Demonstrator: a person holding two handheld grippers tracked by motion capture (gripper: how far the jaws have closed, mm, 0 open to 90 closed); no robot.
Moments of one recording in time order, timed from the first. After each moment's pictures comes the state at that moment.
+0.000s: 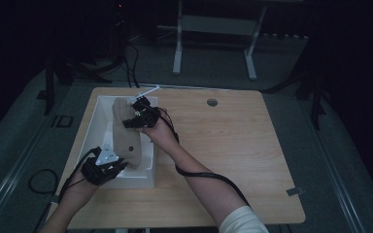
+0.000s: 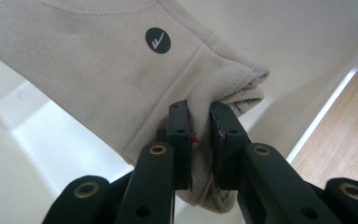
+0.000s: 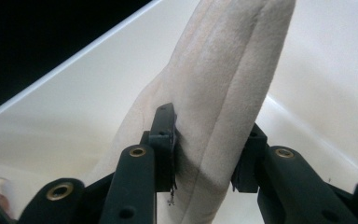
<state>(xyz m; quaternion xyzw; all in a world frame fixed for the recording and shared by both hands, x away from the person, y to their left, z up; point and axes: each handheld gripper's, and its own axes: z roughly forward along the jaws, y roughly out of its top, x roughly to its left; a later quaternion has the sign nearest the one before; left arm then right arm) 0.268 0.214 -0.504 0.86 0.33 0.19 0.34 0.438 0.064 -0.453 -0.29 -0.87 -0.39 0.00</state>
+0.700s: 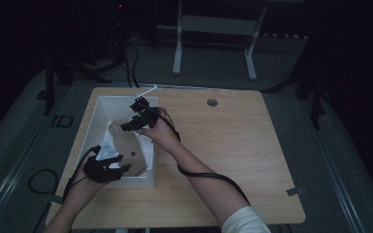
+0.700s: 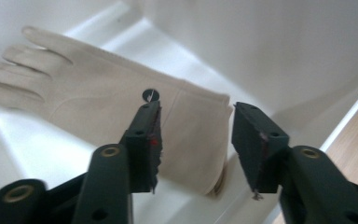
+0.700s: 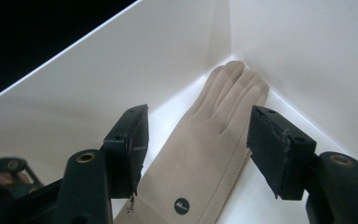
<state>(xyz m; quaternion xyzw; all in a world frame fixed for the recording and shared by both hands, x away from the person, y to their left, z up) 0.275 0.213 -0.507 0.83 0.38 0.17 0.36 0.434 0.064 -0.448 -0.28 -0.88 -0.38 0.00</state>
